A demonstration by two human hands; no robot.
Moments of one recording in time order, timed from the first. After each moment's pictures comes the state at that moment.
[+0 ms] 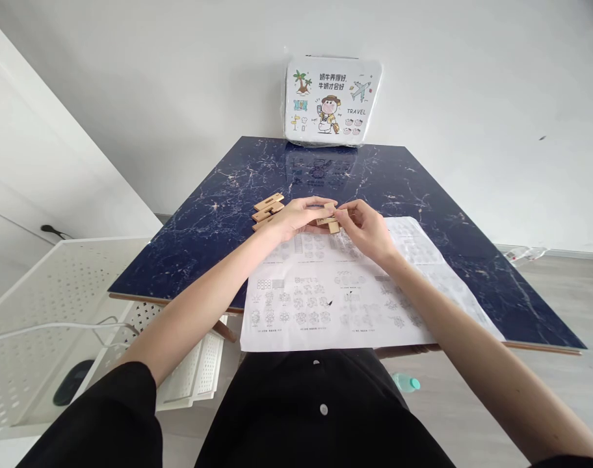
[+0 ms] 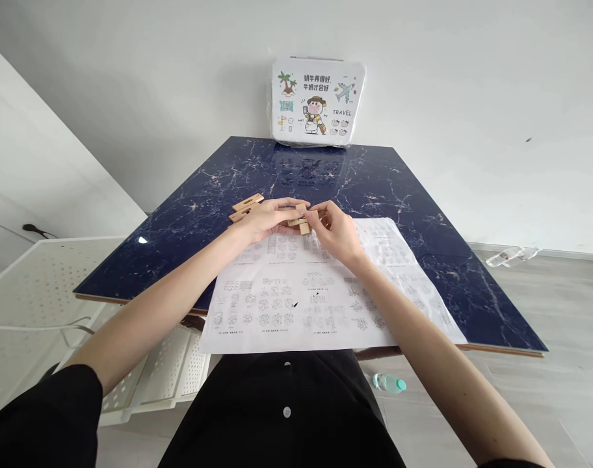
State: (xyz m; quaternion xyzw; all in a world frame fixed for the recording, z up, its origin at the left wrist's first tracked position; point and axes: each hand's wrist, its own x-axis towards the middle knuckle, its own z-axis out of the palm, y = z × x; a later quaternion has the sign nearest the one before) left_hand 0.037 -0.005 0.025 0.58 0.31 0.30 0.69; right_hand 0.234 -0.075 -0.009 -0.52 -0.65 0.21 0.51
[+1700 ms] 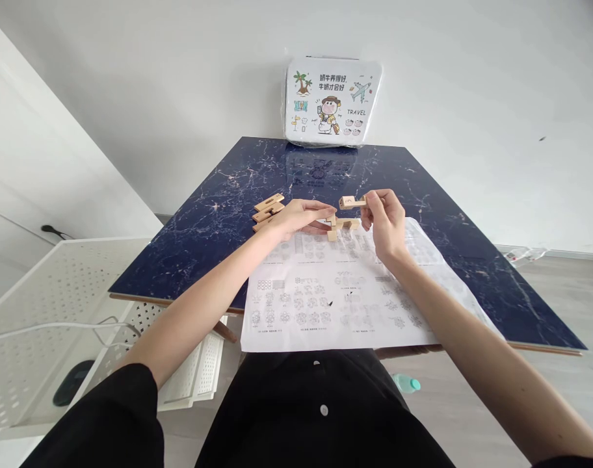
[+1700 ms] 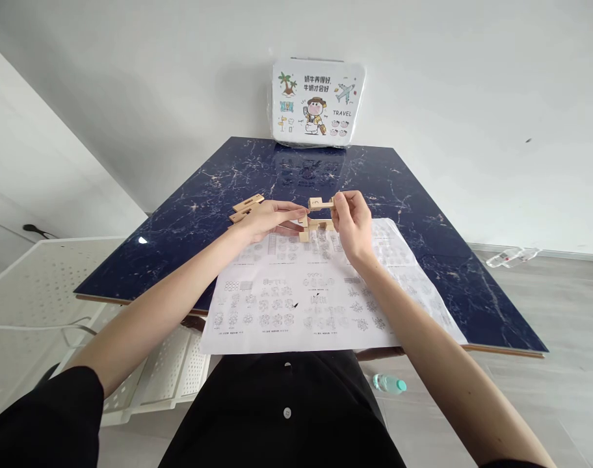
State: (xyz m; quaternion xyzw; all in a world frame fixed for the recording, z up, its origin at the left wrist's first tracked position) left_hand 0.036 0.001 0.024 0.61 0.34 0.27 0.66; right_hand 0.245 -0.070 -0.004 -0.48 -0.55 0.21 0.65
